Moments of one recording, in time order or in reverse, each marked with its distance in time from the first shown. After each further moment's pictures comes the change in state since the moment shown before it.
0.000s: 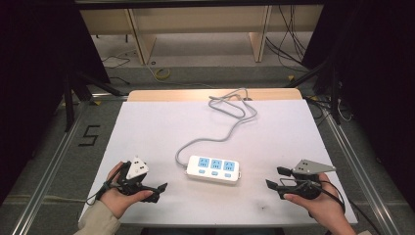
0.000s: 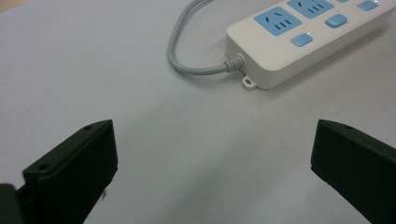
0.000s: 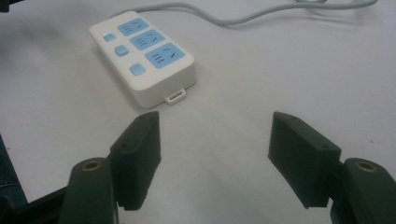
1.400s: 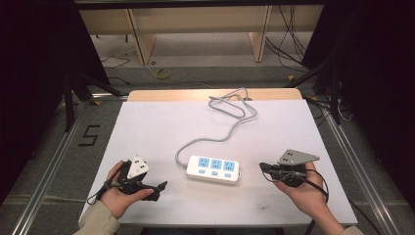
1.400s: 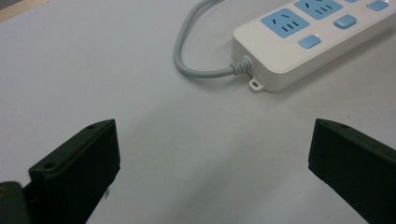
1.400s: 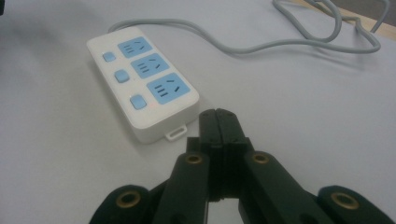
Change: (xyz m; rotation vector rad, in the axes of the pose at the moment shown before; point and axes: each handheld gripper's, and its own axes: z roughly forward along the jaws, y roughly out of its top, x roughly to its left) left arm 0.000 0.003 0.002 -0.008 0.020 0.014; right arm 0.015 0.039 0.021 0.016 -0.033 -0.098
